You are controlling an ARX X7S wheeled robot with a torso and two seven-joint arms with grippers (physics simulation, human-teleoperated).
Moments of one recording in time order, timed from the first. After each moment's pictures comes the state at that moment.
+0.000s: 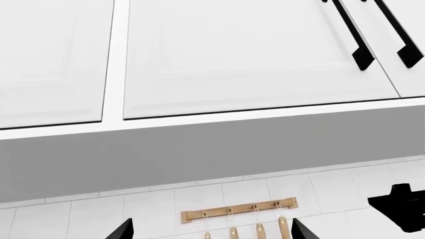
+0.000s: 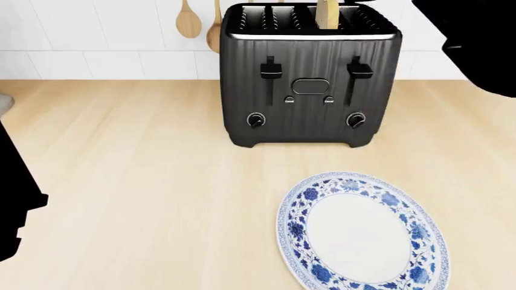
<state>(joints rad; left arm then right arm) 0.78 -1.47 -0.75 1.05 -0.76 0.37 -0.97 2.08 0.82 -1.76 -0.03 1.77 -0.02 0.58</state>
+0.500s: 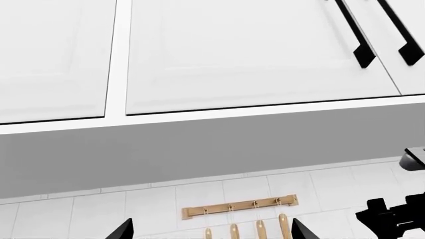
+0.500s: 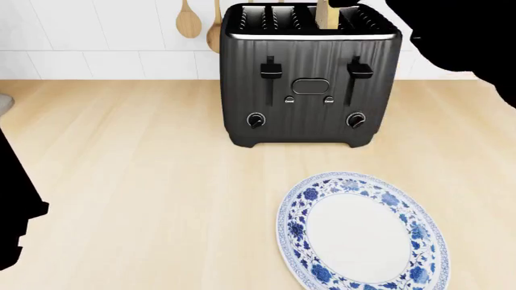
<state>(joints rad) 0.78 -1.44 -0.71 1.05 -0.72 0.39 -0.96 2.04 0.64 -1.78 0.26 1.82 0.06 0.54</state>
